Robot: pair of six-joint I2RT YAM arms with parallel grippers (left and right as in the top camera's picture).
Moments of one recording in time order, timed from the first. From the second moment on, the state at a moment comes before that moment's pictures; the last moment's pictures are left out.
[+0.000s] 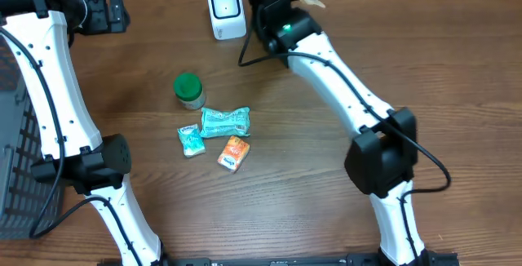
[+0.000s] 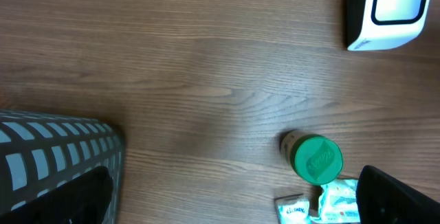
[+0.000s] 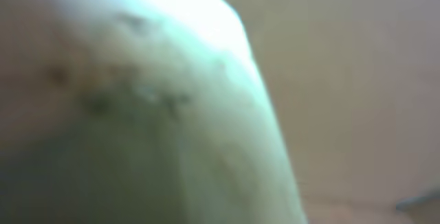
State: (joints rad) left arm 0.20 2.21 2.82 -1.69 0.02 0.06; right arm 0.57 2.28 2.17 -0.24 0.76 -0.22
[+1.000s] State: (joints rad) left arm 0.20 2.21 2.82 -1.69 0.02 0.06; right arm 0.65 2.60 2.17 0.16 0.80 -0.78
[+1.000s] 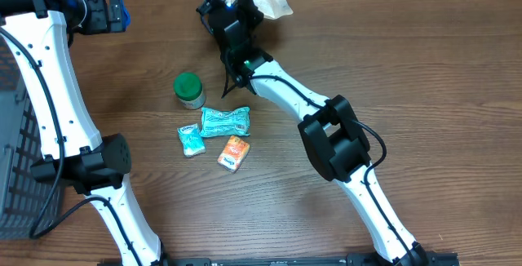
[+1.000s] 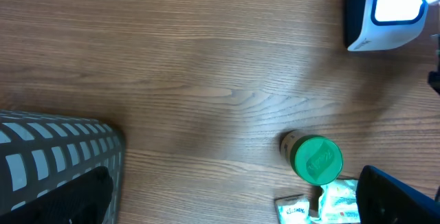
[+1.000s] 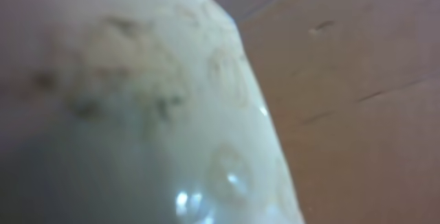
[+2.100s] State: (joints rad) left arm 0.20 2.21 2.82 -1.69 0.02 0.06; right arm 0.64 2.60 2.17 0.10 0.80 -0.75
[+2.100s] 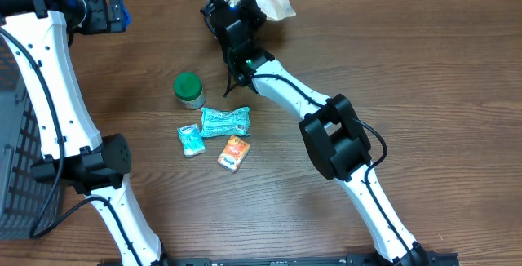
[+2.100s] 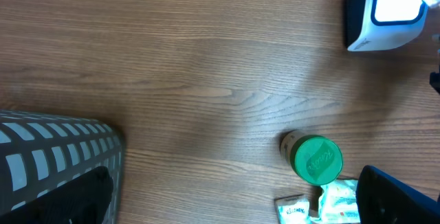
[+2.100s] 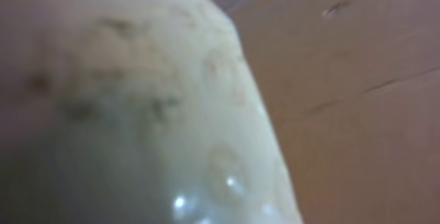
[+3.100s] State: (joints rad) left arm 0.20 2.21 2.82 -1.69 0.02 0.06; right arm 0.17 1.78 2.17 -1.12 -0.42 -0.01
